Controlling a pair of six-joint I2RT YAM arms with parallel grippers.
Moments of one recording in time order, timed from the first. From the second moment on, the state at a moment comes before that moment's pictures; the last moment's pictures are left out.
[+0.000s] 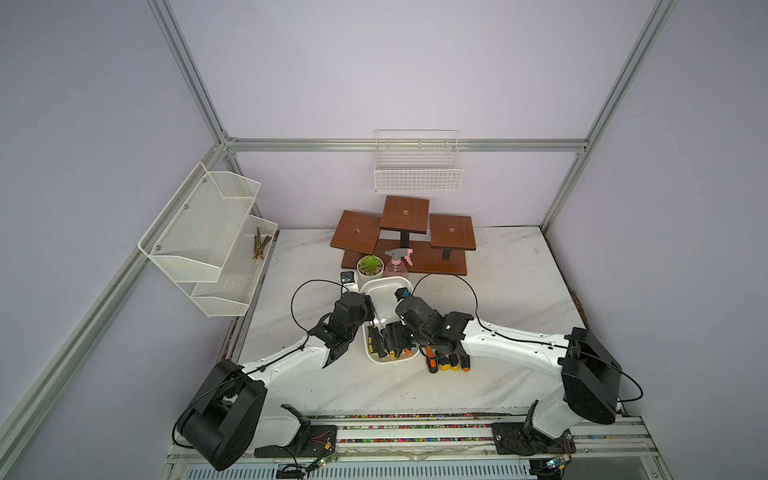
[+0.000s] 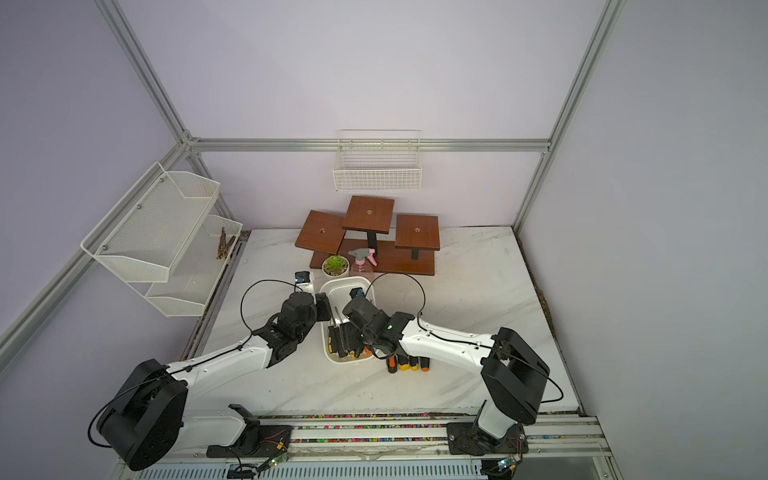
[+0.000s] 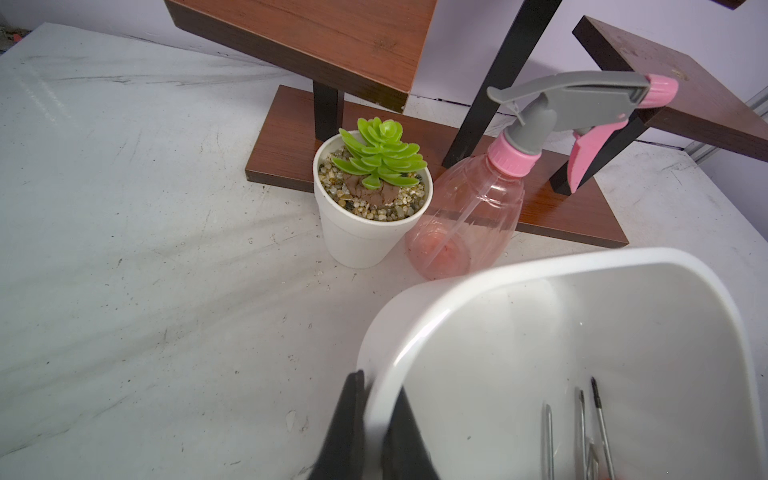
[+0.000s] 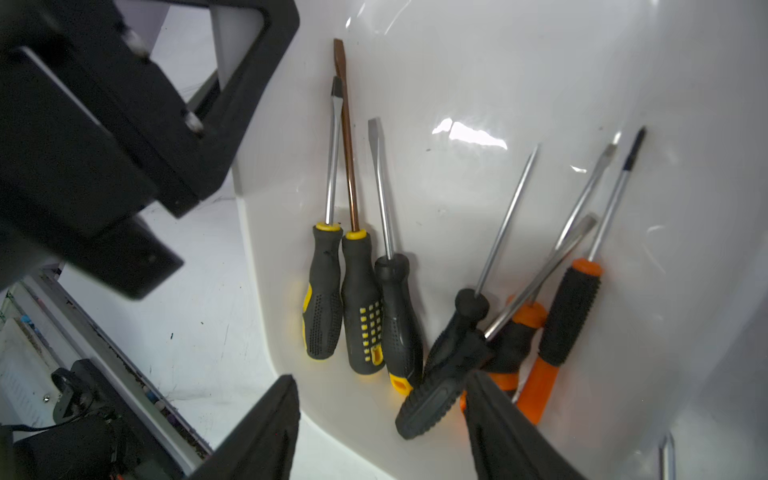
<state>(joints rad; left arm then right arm) -0.56 1.32 0.62 0.21 -0.37 -0.44 0.98 1.64 1.13 -0.35 0.08 0.61</state>
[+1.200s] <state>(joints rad) -0.56 1.32 0.62 0.20 -0.39 -0.44 0.95 1.93 1.28 -0.36 0.14 0.51</state>
